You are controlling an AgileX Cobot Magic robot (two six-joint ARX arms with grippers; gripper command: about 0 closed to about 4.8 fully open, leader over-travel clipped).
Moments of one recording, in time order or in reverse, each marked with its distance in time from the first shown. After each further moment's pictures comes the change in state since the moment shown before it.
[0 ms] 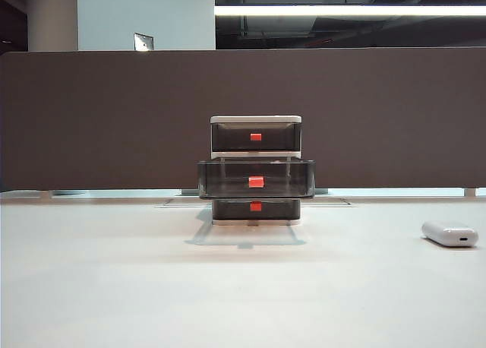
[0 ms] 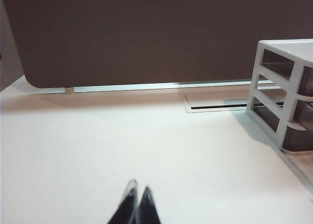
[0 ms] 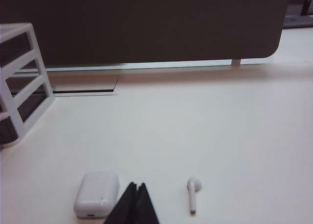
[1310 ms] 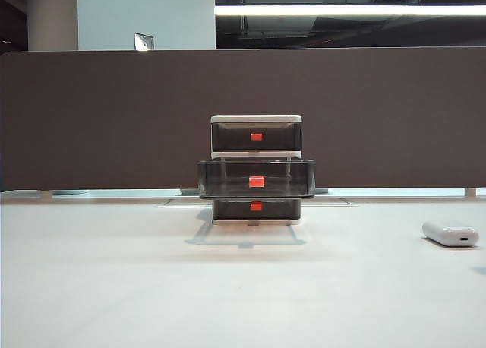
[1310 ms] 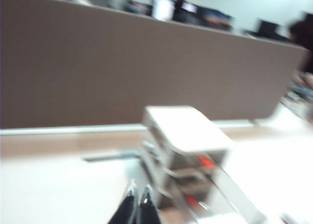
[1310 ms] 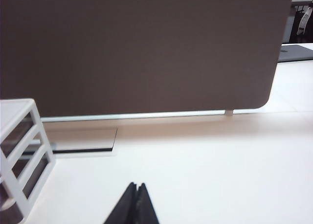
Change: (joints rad) left arm -0.315 0.430 0.457 0.012 -0.001 -0.197; right arm 0.000 0.528 0.502 0.043 0.019 0.000
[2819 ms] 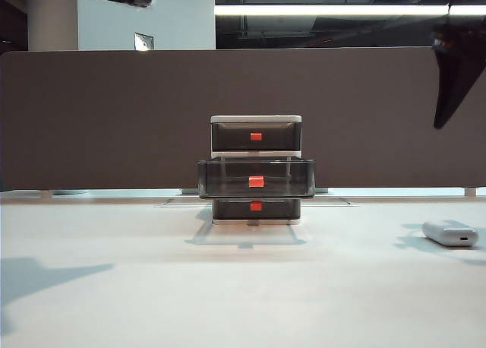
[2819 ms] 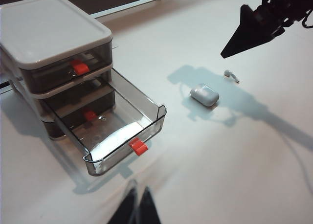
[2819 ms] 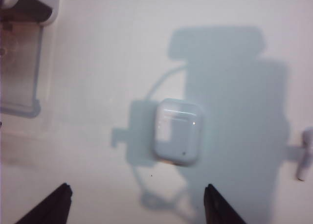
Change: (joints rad) left arm -0.414 0.360 0.219 -0.261 0.000 0.132; right arm 0.017 0.877 0.649 -0.845 -0.329 -0.004
